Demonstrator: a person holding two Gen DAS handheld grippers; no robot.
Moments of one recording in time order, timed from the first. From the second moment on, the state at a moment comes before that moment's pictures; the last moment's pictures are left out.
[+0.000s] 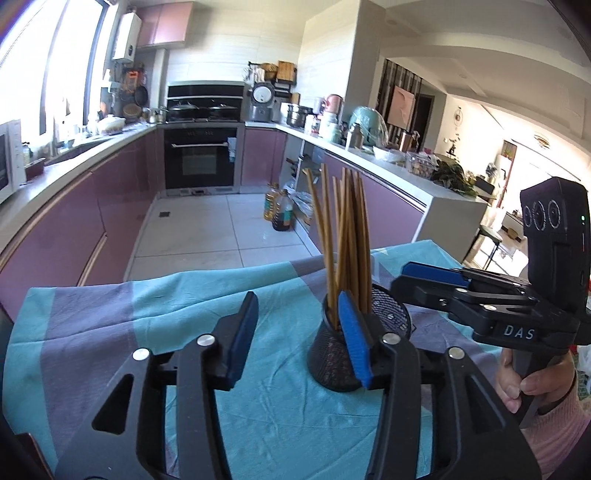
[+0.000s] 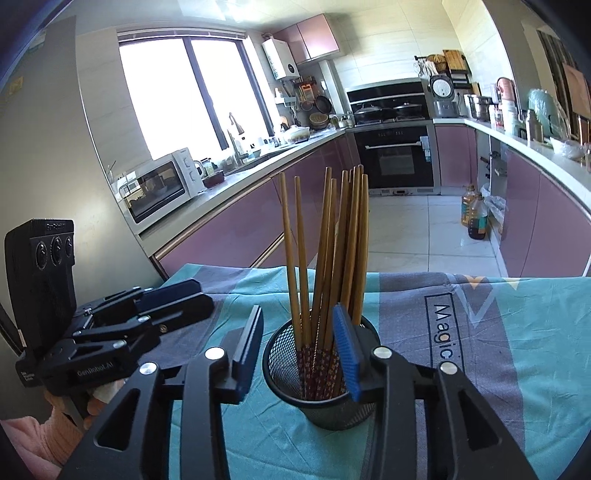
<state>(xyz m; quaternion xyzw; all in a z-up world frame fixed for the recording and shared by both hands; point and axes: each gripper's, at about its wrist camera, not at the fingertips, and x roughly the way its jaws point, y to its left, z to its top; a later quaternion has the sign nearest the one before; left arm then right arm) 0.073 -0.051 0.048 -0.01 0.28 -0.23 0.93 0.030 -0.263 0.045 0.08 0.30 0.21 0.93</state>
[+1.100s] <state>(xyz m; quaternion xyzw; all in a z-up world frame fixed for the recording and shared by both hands) -0.044 0.028 0.056 -0.01 0.13 -0.05 0.99 -0.055 -0.236 0.045 -0.01 0.13 0.06 0.99</state>
